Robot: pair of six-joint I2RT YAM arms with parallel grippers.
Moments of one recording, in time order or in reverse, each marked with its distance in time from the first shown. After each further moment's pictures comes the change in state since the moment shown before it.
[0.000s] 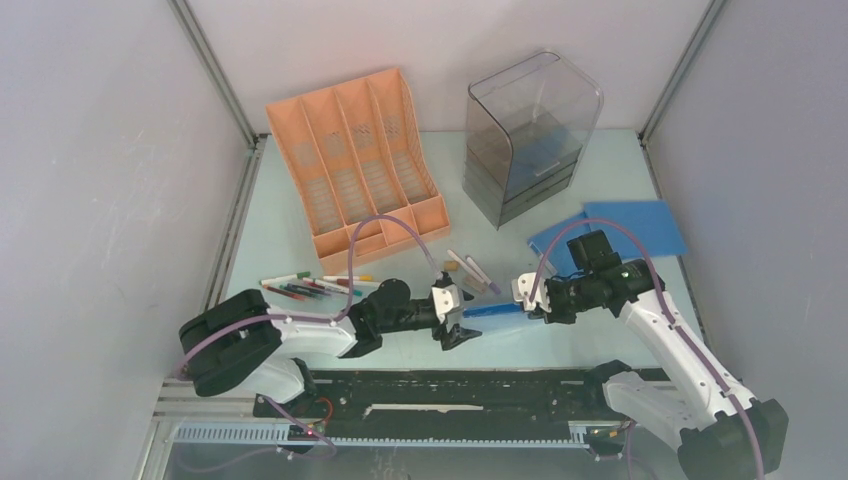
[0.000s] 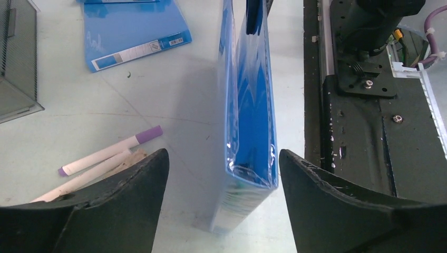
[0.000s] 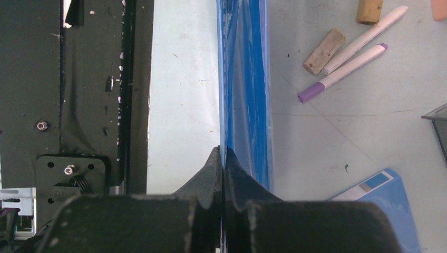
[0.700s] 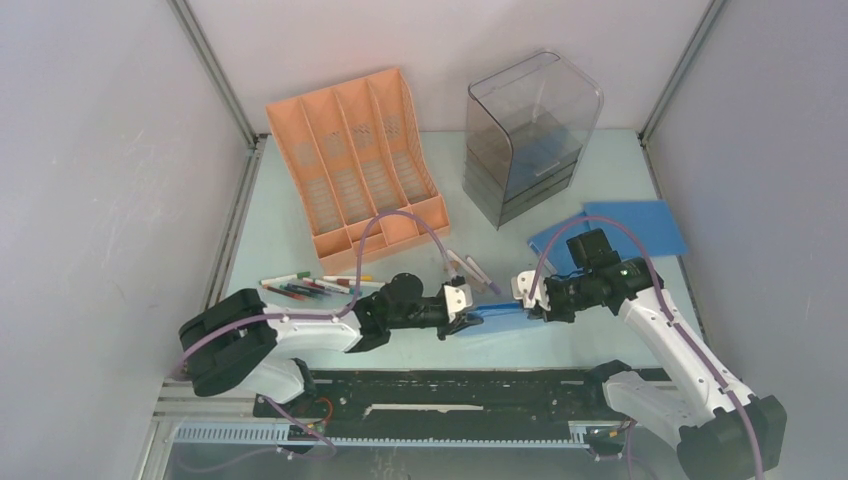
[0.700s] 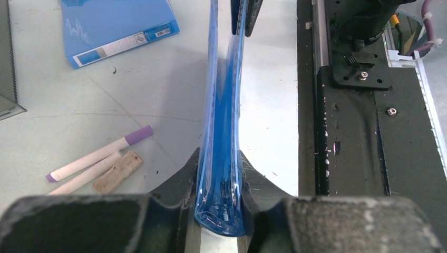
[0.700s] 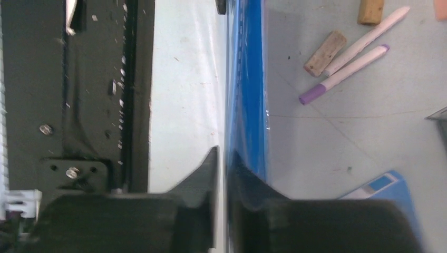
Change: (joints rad) left arm -0.023 0.024 0.109 -0.172 0.011 0.030; right arm -0.001 0.017 0.004 0.002 -0.005 0.005
